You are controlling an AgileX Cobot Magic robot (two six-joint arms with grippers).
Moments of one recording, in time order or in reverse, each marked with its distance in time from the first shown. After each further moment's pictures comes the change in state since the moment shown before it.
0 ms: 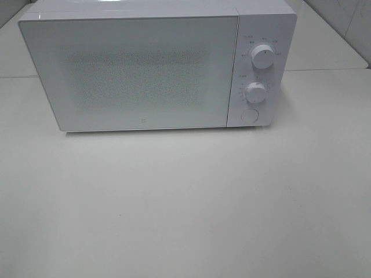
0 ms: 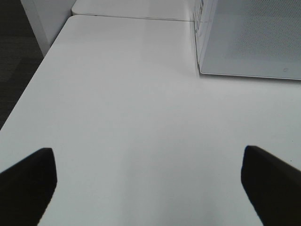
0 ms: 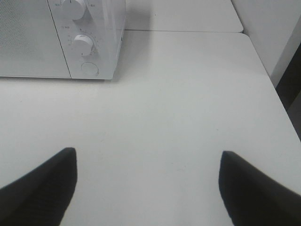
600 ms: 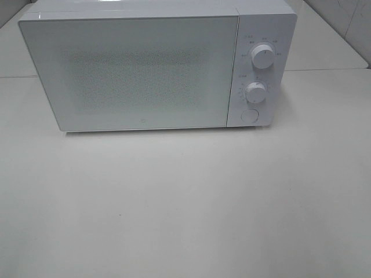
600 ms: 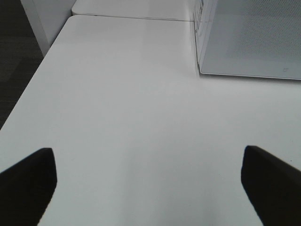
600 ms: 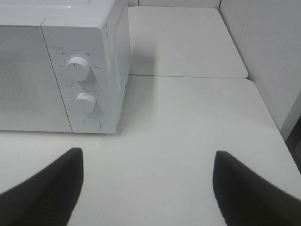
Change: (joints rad) left arm 0.000 0.000 0.000 0.000 0.000 0.000; right arm 0.000 0.321 -0.013 0.001 -0.409 0.011
